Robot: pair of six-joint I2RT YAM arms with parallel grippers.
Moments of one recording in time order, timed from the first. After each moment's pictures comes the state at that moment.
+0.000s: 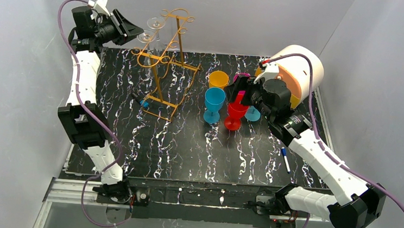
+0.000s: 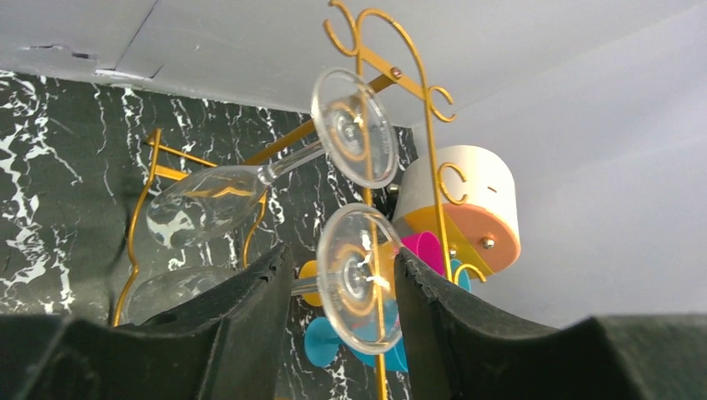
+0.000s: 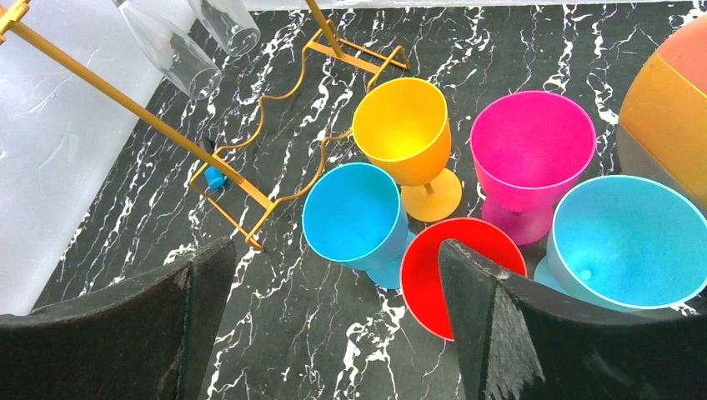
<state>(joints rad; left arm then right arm) 0.22 1.84 1.93 -0.38 0.82 -0.62 0.65 1.12 1.08 -0.20 0.13 0.40</state>
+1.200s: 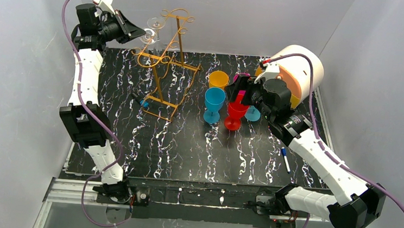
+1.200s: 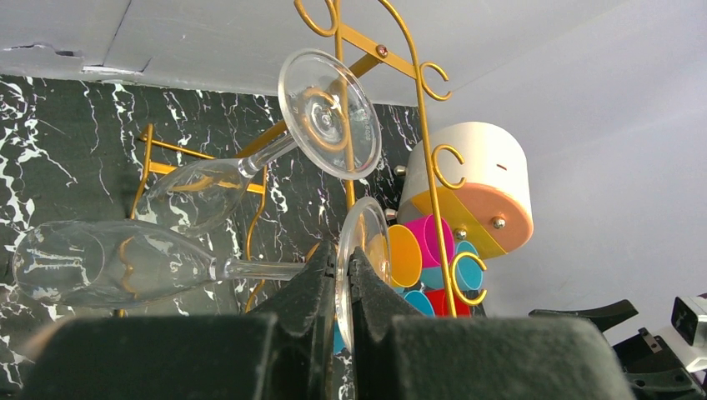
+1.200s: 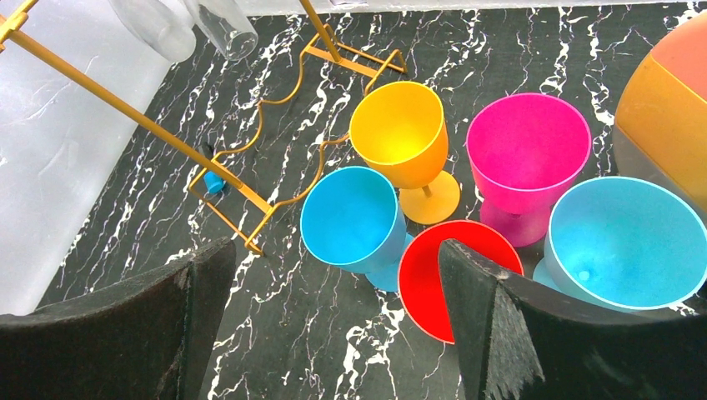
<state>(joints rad) 0.18 1.86 1.99 -0.47 0.81 -0.53 0.65 1.13 1.08 -0.19 0.14 0.41</state>
